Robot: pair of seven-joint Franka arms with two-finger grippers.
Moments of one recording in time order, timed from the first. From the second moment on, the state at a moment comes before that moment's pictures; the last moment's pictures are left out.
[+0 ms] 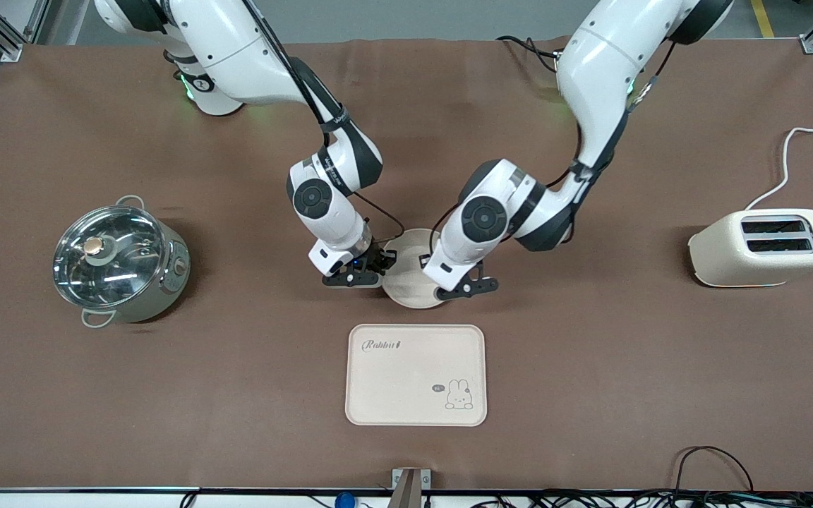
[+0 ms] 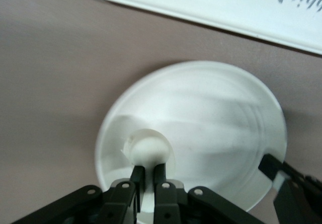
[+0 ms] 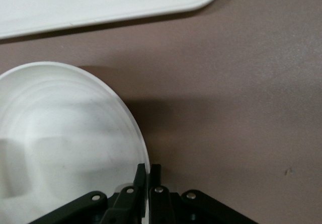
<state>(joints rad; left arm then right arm) -0.47 0.74 -0.25 -1.54 -0.02 2.26 -0.85 0.70 0.67 -0.02 -1.80 0.36 2.66 0.44</state>
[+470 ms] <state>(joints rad) -0.47 0.76 -0.24 -1.50 -0.02 2.28 -0.85 0.69 0.67 -0.02 -1.80 0.36 2.66 0.44</state>
